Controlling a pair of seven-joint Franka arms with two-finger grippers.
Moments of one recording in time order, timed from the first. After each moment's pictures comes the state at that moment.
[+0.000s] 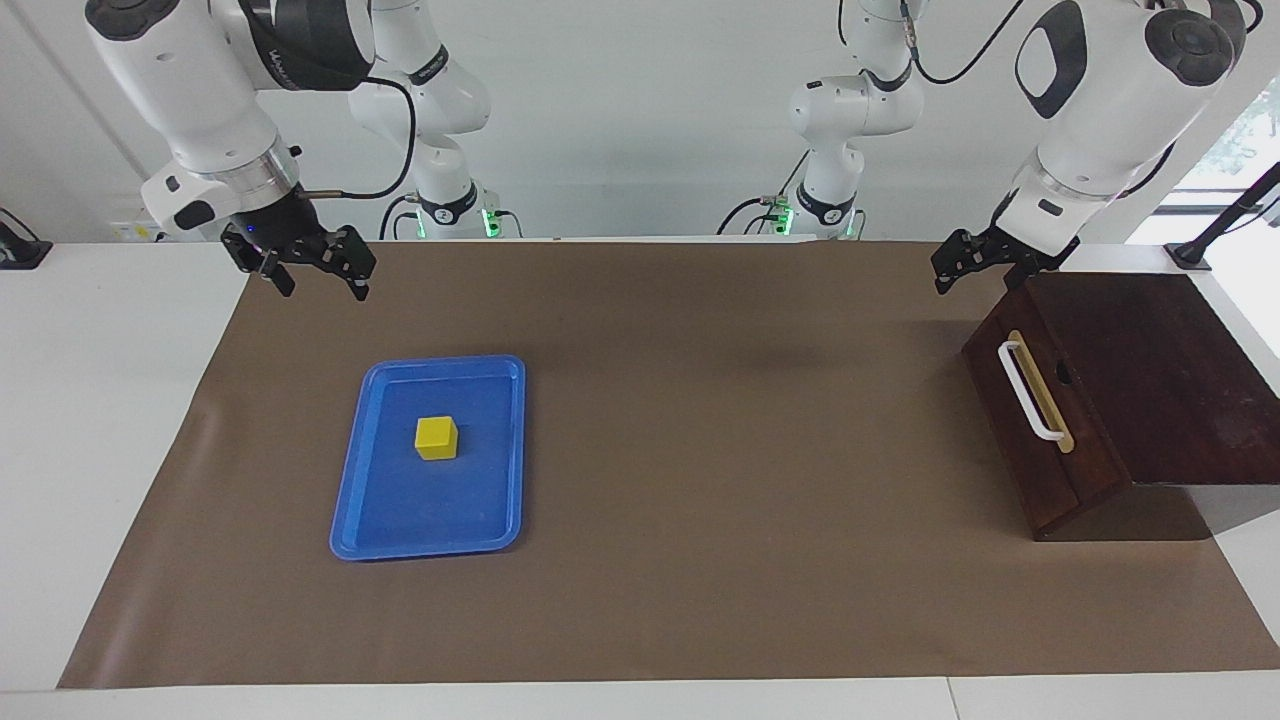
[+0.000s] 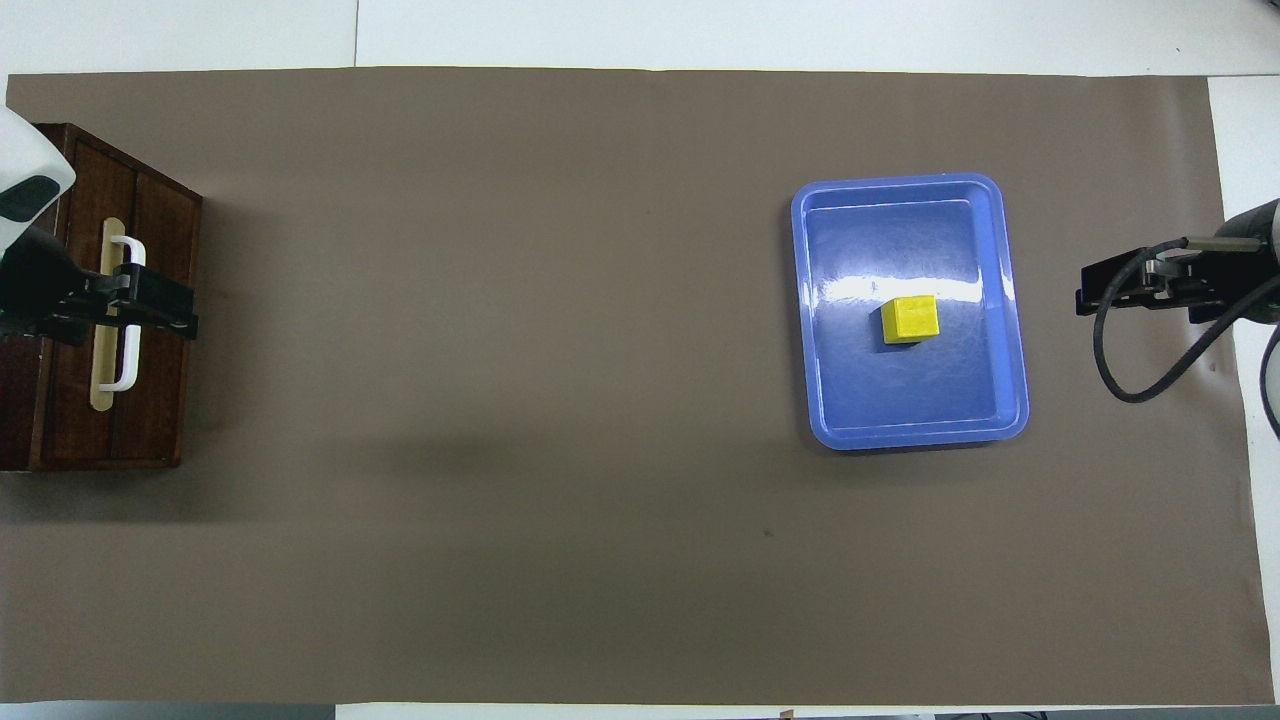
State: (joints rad) left arm 0.00 0.04 -0.10 -1.59 0.00 1.51 -0.07; right arm -0.02 -0.01 0.02 -1.66 0.00 1.62 0.08
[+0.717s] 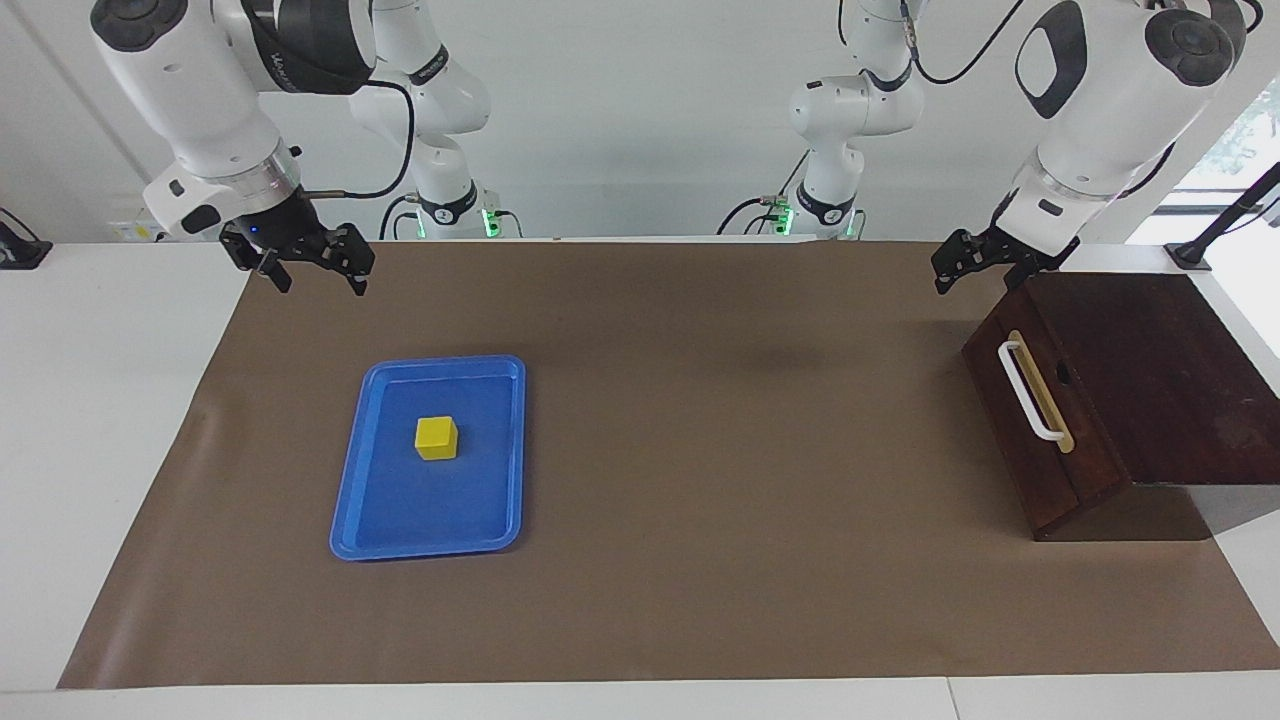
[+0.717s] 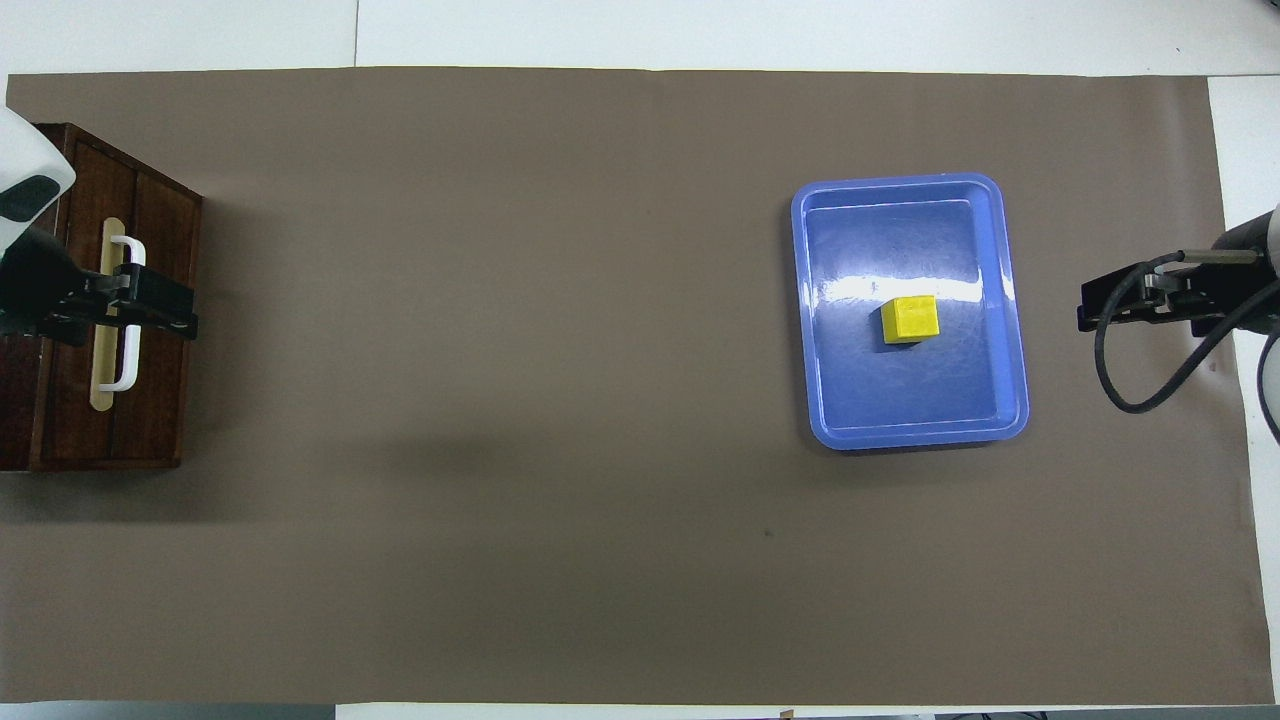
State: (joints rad) left arm 0.00 0.04 -0.10 -1.59 0.00 1.51 -0.07; right arm -0.02 -0.01 0.02 -1.66 0.00 1.58 0.07
